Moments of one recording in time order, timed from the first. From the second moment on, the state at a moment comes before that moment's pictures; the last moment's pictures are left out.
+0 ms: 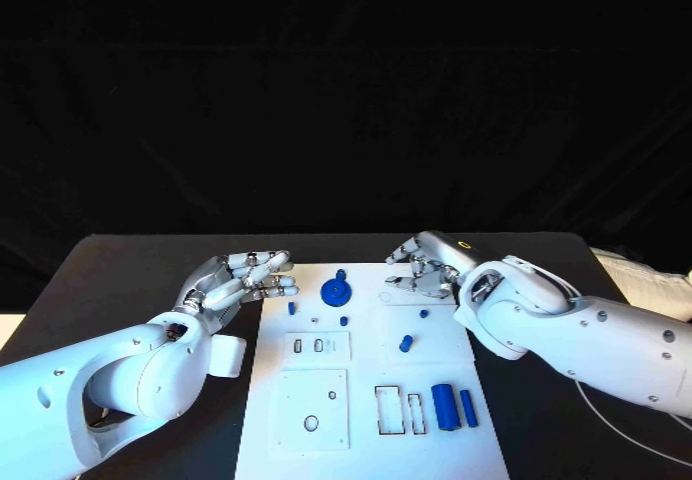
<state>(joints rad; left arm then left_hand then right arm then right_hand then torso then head) 1.19 -0.92 -0.03 1.72 0.02 -0.41 0.44 1.43 -0.04 0.04 0.16 0.08 0.99 0.20 0.08 0.07 1.08 0.15 0.07 0.07 1.15 0.10 0.15 0.26 0.17 1.11 0.21 0.23 0.10 1.09 -0.91 0.17 1.61 -1.50 -0.43 -0.21 1.39 -0.14 0.18 0.23 0.19 1.03 0.13 0.07 0.07 1.37 0.04 0.99 1.19 1.47 -0.03 1.44 1.31 0.05 1.47 0.08 1.51 1.31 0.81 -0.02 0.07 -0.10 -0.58</state>
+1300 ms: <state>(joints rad) 1.19 -0.91 -0.03 1.71 0.02 -0.41 0.44 1.43 -0.04 0.04 0.15 0.08 0.99 0.20 0.08 0.07 1.08 0.15 0.07 0.07 1.15 0.10 0.15 0.27 0.17 1.11 0.21 0.22 0.10 1.03 -1.01 0.18 1.44 -1.31 -0.37 0.04 1.43 -0.16 0.19 0.18 0.21 1.03 0.13 0.07 0.07 1.37 0.04 0.97 1.18 1.47 -0.03 1.44 1.31 0.05 1.47 0.08 1.51 1.31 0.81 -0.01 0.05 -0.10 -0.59</state>
